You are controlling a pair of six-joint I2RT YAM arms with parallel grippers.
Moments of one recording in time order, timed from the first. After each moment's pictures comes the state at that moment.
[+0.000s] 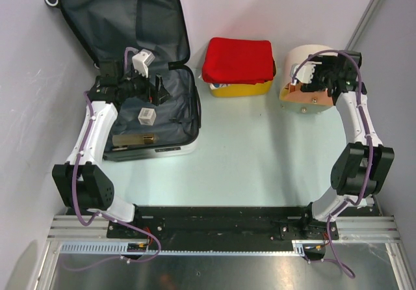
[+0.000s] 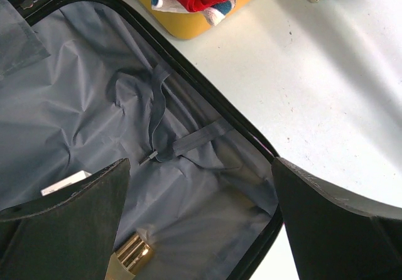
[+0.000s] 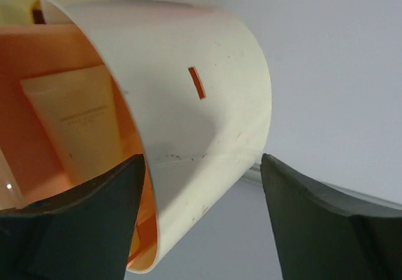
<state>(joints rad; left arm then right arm) -0.01 1.50 1.47 -0.56 0.67 0.18 -0.14 1.67 1.53 -0.36 -0.43 -1.56</state>
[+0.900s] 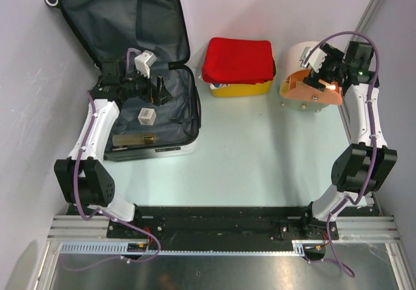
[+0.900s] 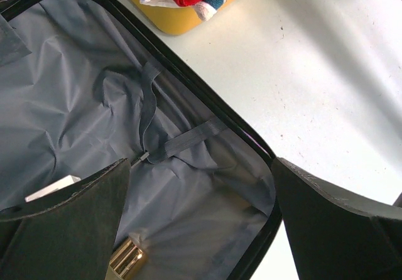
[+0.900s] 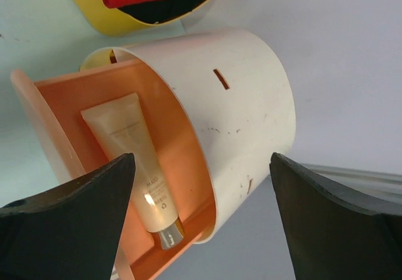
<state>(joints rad) -0.01 1.54 1.48 -0.56 0.71 0.18 -0.19 1.68 1.73 -0.62 -0.57 -1.28</state>
